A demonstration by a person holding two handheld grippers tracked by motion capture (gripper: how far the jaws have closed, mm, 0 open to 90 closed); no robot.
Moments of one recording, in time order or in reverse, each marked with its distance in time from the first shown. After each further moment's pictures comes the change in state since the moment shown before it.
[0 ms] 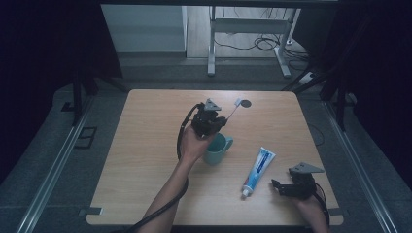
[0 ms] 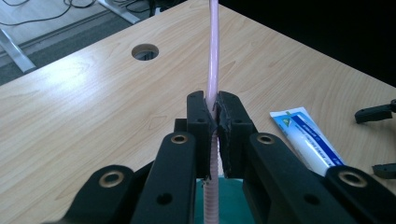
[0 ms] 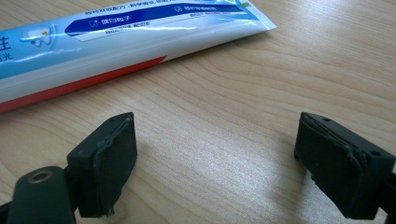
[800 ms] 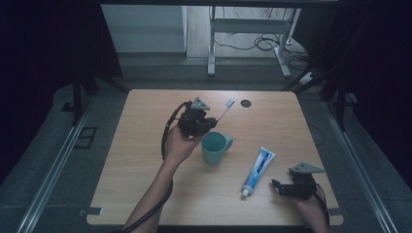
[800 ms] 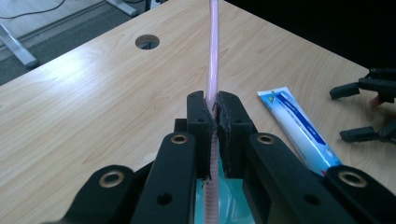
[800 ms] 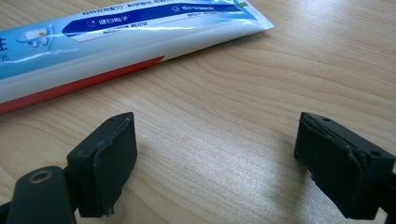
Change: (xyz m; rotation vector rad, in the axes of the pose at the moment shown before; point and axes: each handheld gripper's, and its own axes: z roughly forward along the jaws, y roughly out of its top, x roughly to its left) left arm 0.001 0.009 -0.051 0.054 -0.017 0.026; right arm 0.000 0.000 0.000 0.000 -0.006 0.005
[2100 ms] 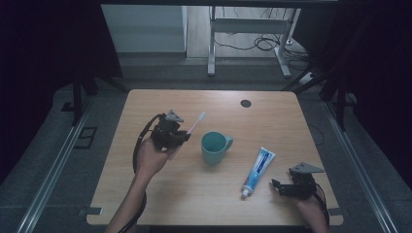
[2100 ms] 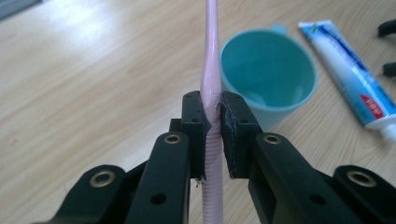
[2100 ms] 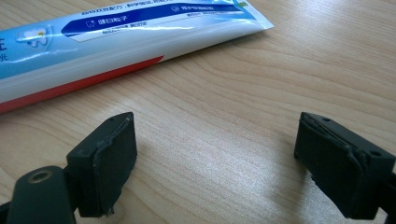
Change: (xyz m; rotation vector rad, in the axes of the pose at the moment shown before) left arm 0.022 -0.054 -0.049 0.132 0.081 -0.043; right arm 0.000 0.000 0.000 0.001 -0.002 0.003
